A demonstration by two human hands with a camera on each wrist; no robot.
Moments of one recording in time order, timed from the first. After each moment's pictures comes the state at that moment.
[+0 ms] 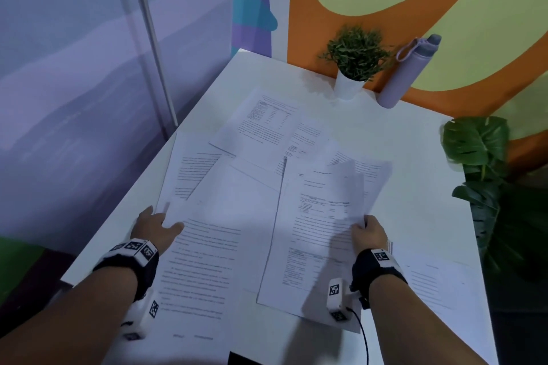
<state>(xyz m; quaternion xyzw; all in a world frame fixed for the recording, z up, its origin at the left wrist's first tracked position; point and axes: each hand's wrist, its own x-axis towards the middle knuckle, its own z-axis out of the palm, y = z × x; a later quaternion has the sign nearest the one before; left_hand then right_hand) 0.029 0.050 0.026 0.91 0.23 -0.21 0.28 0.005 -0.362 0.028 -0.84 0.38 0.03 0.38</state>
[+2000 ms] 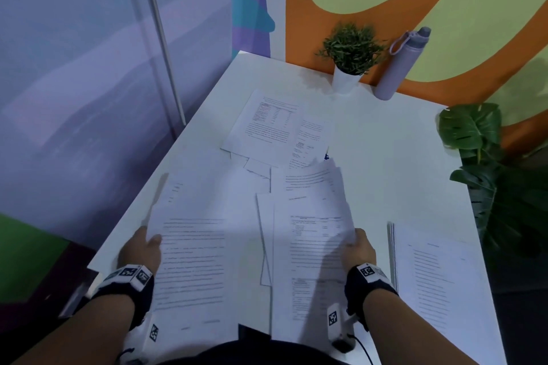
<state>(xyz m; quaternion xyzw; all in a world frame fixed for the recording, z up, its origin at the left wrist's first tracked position) -0.037 0.081 0.024 0.88 0.30 -0.08 0.35 -0.066 -0.320 0.017 -0.83 0.37 0.09 0.42</state>
